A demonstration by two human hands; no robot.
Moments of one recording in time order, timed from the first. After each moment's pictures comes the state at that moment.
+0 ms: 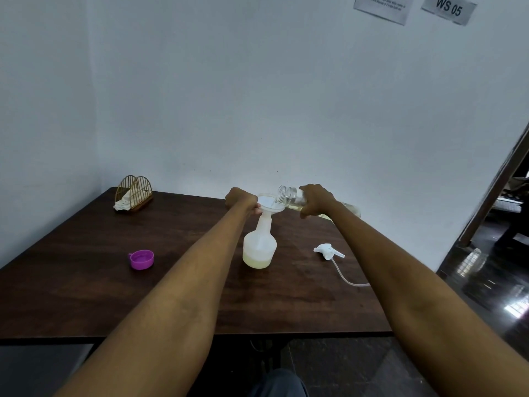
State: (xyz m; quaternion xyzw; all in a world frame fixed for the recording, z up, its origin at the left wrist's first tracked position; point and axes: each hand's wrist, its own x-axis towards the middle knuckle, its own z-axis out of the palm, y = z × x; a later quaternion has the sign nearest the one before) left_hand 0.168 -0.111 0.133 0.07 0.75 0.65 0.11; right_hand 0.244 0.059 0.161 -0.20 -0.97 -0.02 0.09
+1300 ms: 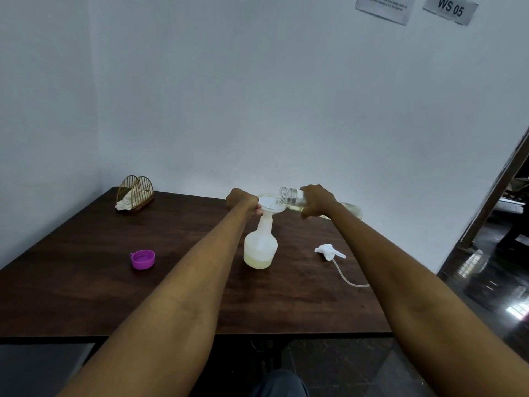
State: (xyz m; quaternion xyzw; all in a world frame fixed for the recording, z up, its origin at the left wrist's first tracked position) left_hand 0.169 -0.112 0.132 0.06 0.74 0.65 0.12; right_hand 0.245 0.059 0.160 -0.19 -0.98 -0.03 0.09
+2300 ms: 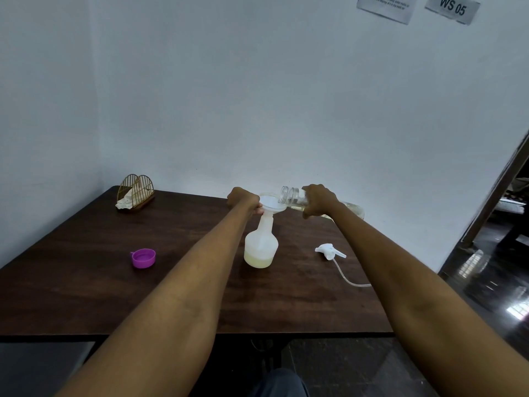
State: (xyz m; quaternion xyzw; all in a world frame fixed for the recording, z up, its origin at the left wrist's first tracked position) left_hand 0.166 -0.109 0.131 0.06 0.74 0.66 0.12; right_hand 0.245 0.060 0.159 -0.21 -0.97 -0.02 0.10
